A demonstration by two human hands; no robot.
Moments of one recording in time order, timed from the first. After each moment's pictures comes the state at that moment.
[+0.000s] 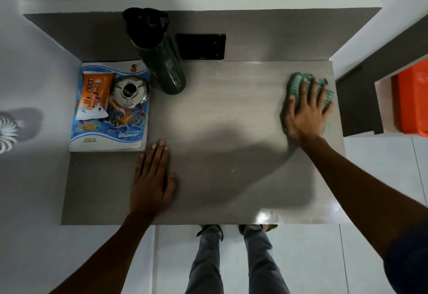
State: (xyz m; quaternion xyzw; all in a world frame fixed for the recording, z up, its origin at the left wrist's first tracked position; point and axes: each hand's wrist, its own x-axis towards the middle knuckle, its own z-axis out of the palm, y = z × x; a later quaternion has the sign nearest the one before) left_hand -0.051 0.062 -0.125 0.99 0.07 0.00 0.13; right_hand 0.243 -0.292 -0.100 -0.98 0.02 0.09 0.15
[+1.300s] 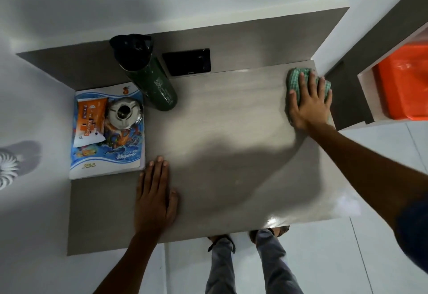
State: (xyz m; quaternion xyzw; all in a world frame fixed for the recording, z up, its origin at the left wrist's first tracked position) left_hand -0.054 0.063 -0.126 0.99 0.07 0.01 0.12; right_hand 0.269 -0.329 -0.097 -0.98 0.01 0.09 0.16
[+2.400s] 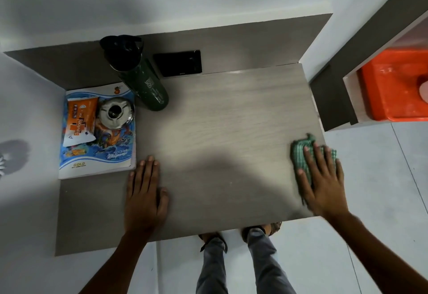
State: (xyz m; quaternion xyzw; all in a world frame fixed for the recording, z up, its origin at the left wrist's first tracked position) left_hand -0.054 0.062 -0.124 0.99 0.08 -0.01 0.14; right_hand 0.065 -0.420 -0.103 -0.98 -0.08 0.11 0.13
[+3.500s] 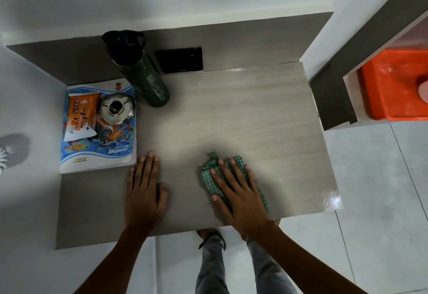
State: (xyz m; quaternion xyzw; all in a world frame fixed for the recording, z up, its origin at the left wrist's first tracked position) left_hand -0.054 0.062 -0.123 0.99 0.08 0.00 0.14; right_hand 0.000 -0.242 -0.125 -0.94 -0.29 0.08 0.16
